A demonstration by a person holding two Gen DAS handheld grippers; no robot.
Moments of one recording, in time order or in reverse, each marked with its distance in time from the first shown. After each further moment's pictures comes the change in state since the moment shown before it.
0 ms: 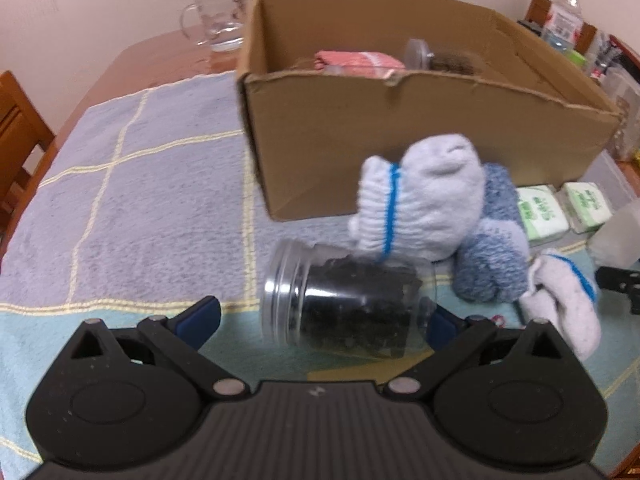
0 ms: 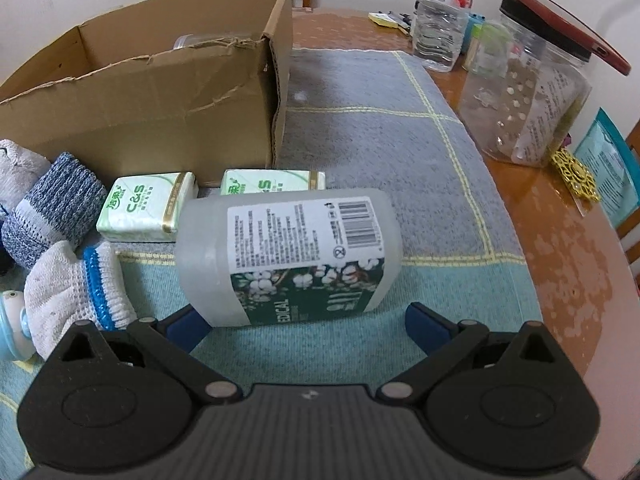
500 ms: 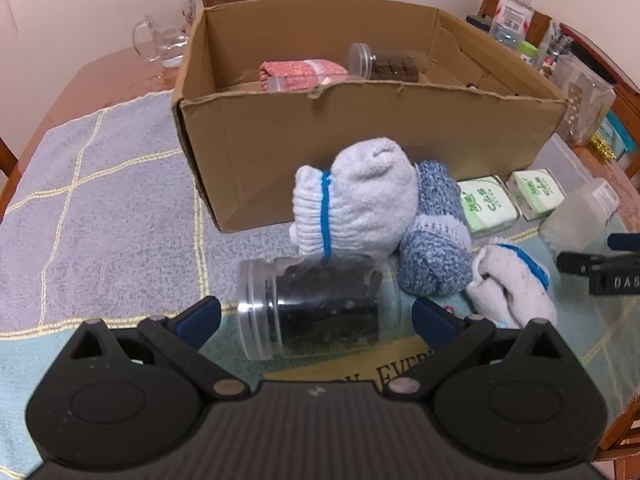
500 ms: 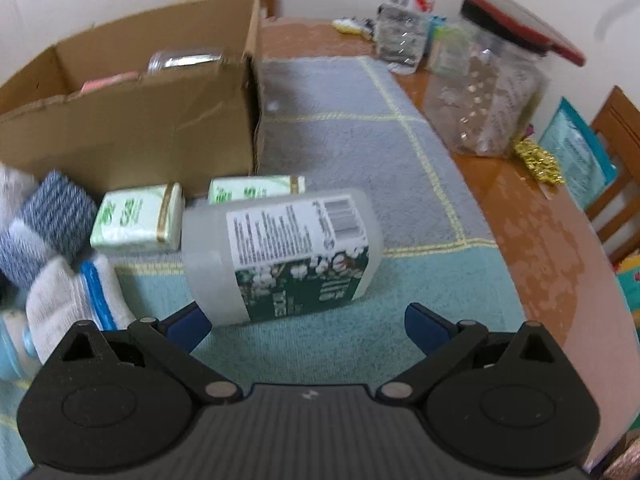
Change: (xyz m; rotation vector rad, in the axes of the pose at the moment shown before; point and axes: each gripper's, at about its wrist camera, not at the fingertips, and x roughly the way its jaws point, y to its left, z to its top) left arm -0.009 -0.016 0.006 0.082 -0.019 -0.125; right arm -0.011 0.007 -0.007 0.069 -0.009 -0.084
